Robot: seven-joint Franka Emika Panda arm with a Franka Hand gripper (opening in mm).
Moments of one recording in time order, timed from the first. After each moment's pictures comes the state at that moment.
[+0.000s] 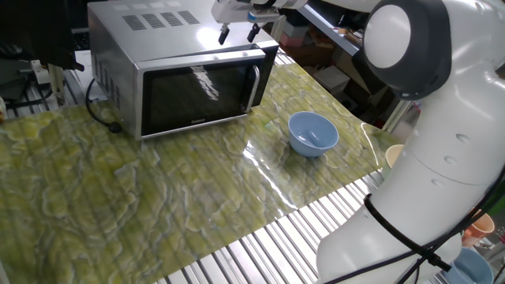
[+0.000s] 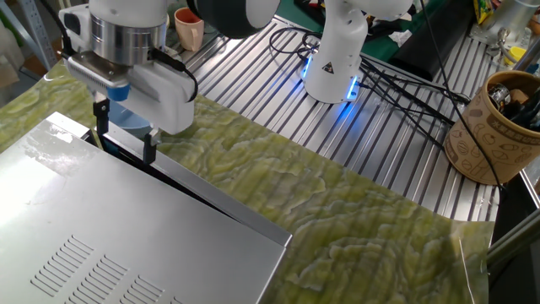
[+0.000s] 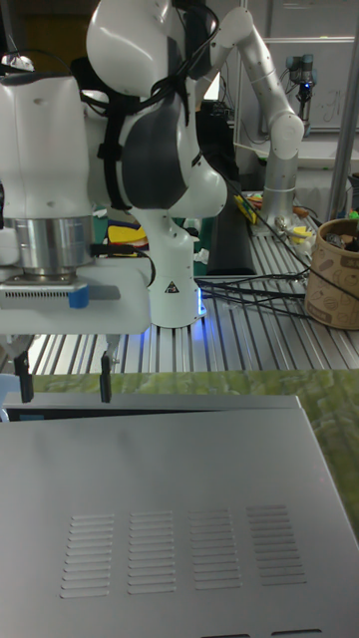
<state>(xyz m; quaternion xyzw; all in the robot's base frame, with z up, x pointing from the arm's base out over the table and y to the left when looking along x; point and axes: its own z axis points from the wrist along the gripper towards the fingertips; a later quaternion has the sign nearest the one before) 0.643 -0.120 0.346 0.01 0.99 0.00 0.14</state>
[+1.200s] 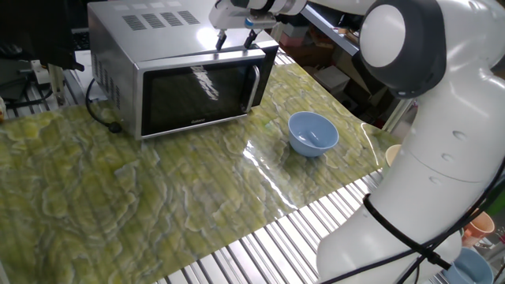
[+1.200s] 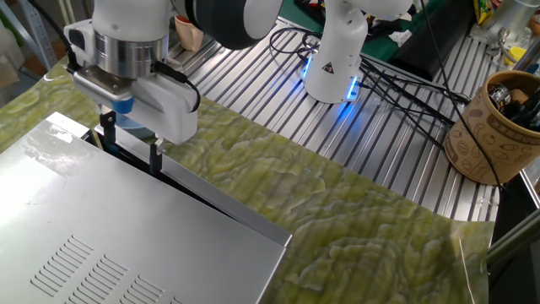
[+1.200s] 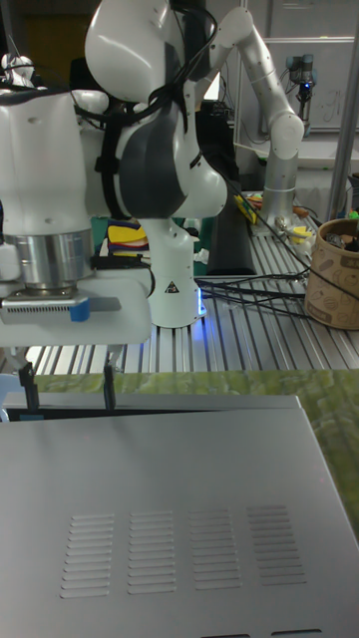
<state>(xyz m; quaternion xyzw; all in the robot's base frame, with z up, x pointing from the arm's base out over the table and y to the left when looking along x) 0.642 -0.119 0.329 0.01 0.99 0.02 0.13</state>
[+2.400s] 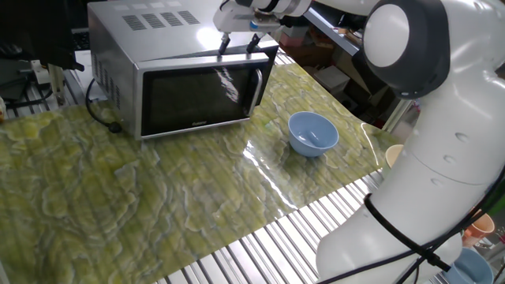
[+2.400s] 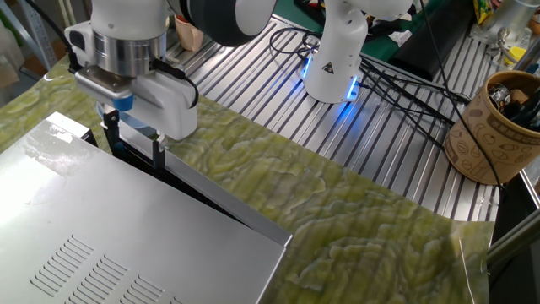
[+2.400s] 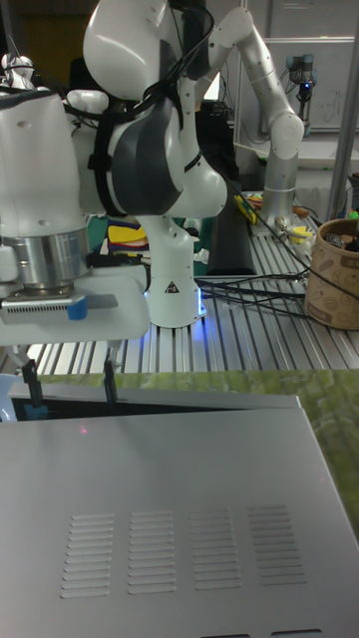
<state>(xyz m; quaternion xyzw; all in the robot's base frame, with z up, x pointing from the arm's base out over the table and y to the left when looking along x) 0.629 -0.119 0.324 0.01 0.99 0.03 0.11</state>
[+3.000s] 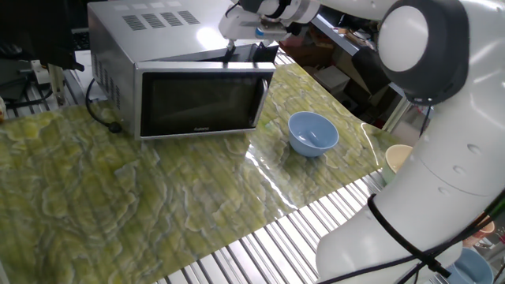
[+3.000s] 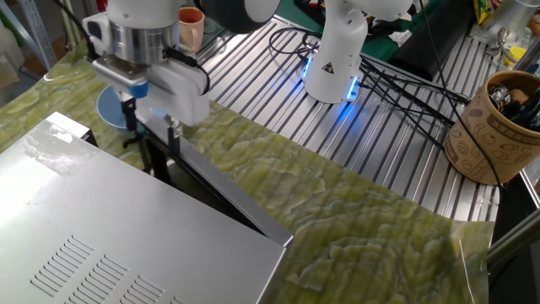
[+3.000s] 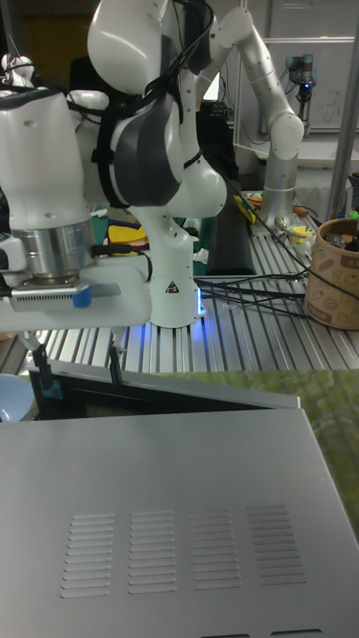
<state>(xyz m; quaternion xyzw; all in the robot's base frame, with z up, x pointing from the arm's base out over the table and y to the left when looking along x) 0.601 -0.118 0.320 0.03 0.99 0.04 0.10</state>
